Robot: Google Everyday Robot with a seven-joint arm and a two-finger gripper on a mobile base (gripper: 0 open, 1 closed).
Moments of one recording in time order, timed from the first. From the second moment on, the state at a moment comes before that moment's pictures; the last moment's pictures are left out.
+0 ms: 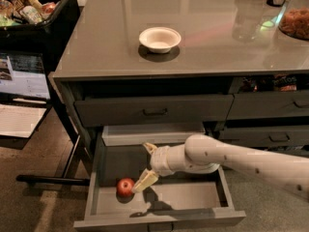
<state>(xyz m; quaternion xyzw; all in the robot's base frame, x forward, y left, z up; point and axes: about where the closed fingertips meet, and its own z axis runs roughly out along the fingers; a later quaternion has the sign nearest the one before) 0.515 0.052 0.534 -0.57 0.67 0.30 0.38</state>
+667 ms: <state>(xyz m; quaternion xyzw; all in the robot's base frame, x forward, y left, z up) 0.529 0.092 0.420 -0.57 0.67 0.33 0.36</state>
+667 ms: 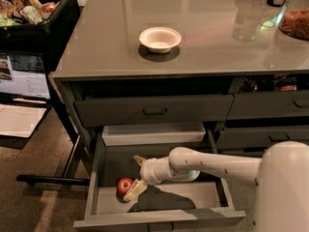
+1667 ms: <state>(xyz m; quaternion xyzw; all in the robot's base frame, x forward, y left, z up) 0.520 0.111 0.358 -0.56 0.68 0.33 0.34</state>
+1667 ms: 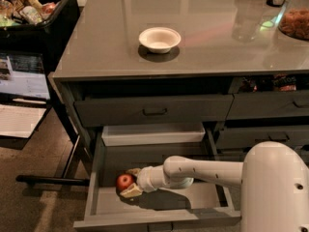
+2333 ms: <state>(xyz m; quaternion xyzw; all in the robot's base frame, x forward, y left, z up) 0.518 0.093 0.369 -0.53 0.67 0.35 0.39</state>
